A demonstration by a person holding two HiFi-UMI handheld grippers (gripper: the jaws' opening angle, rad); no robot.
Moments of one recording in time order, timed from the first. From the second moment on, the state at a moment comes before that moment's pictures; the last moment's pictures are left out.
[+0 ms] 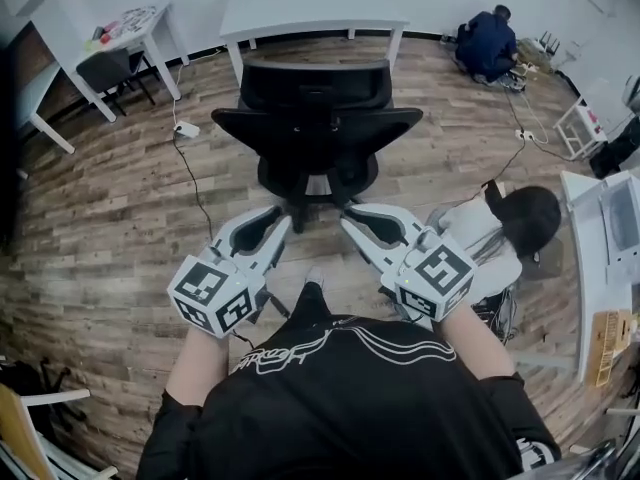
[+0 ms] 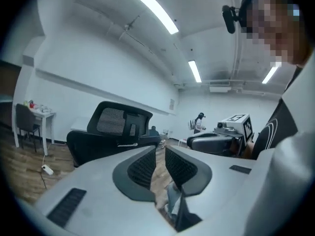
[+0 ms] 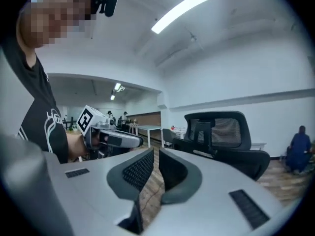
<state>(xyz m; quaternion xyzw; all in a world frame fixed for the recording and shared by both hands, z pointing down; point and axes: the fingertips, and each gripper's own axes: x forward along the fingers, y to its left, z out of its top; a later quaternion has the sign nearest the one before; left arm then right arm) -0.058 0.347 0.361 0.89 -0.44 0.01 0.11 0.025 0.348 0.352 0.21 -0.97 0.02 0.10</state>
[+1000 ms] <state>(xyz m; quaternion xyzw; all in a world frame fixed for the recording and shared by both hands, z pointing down) -0.032 0.384 0.363 0.90 -0.39 -0.04 0.17 0.012 0.387 0.357 0.15 -0.98 0.09 0.06</state>
